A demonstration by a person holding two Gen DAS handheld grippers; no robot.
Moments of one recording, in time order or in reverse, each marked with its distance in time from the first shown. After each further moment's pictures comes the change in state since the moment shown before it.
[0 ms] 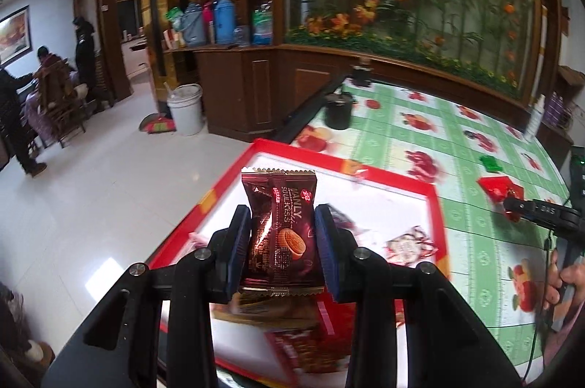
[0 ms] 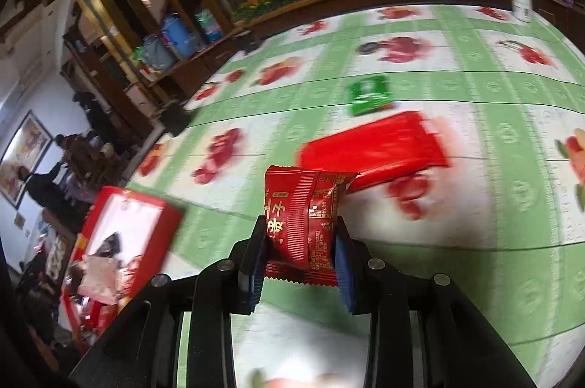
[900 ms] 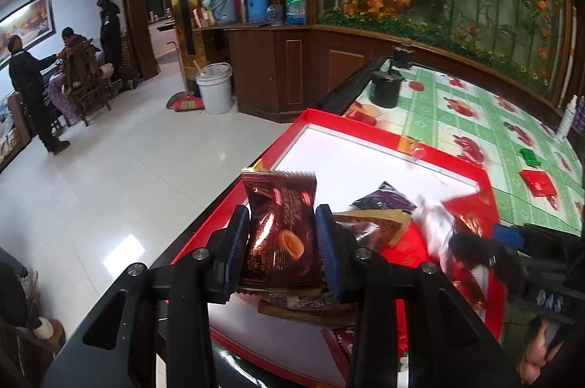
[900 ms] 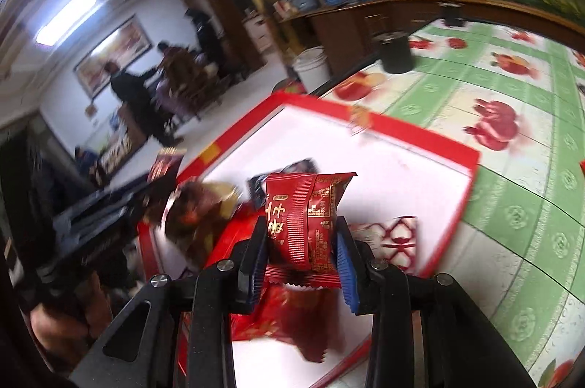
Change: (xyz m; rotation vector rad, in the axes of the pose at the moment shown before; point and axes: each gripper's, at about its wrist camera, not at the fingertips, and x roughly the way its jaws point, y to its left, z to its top) left arm 0.029 0.024 -0.015 -0.040 0.072 0.110; right arm 0.036 0.205 -0.074 -0.409 0.145 0.309
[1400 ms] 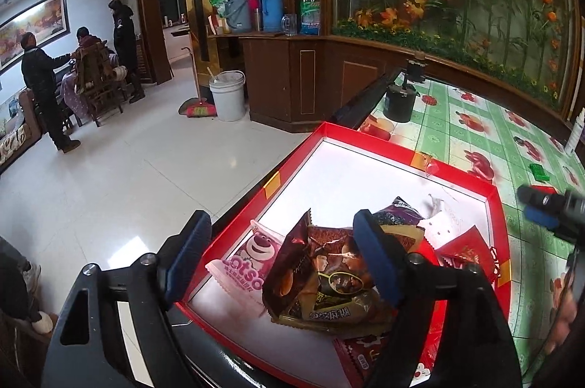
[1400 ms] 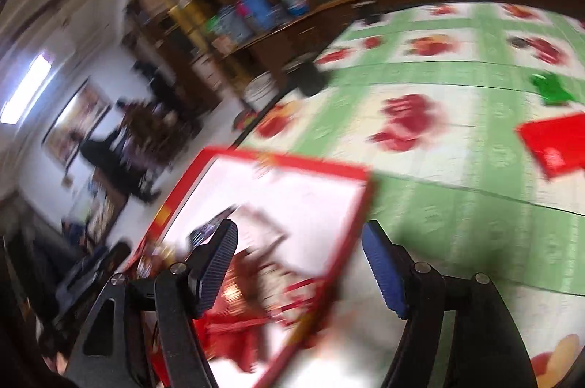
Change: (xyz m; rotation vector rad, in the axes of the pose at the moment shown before) left arm -0.003 0.007 0.004 -0.031 -0.044 0.042; right arm -0.045 -0.107 0.013 0.374 -0.141 -0.114
